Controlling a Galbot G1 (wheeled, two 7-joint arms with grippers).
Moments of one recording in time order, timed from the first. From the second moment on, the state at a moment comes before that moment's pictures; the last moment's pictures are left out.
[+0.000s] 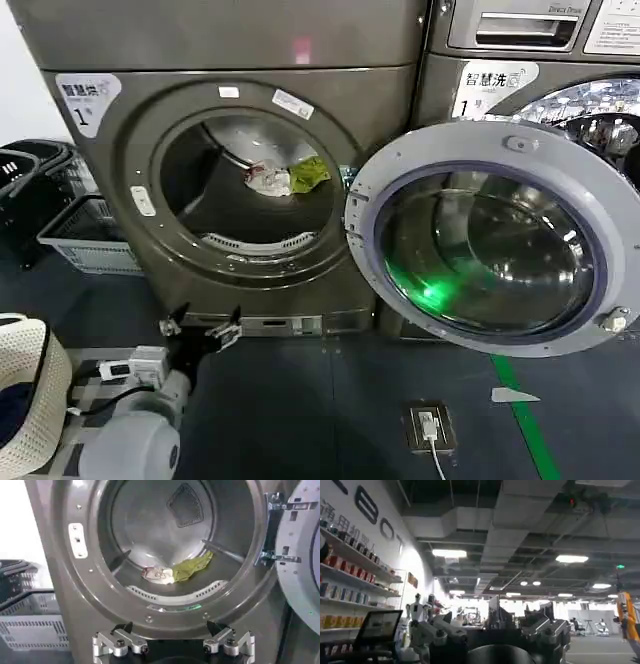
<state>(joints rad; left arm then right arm) 1.33 -1.47 -0.54 -2.29 0.00 0.74 0.04 -1.79 1.04 2.56 1.45 0.55 -0.20 -0.04</state>
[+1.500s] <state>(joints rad) 1.33 -1.47 -0.54 -2.27 0.00 0.74 0.03 -1.79 1.07 2.56 1.45 0.55 -0.19 -0.04</state>
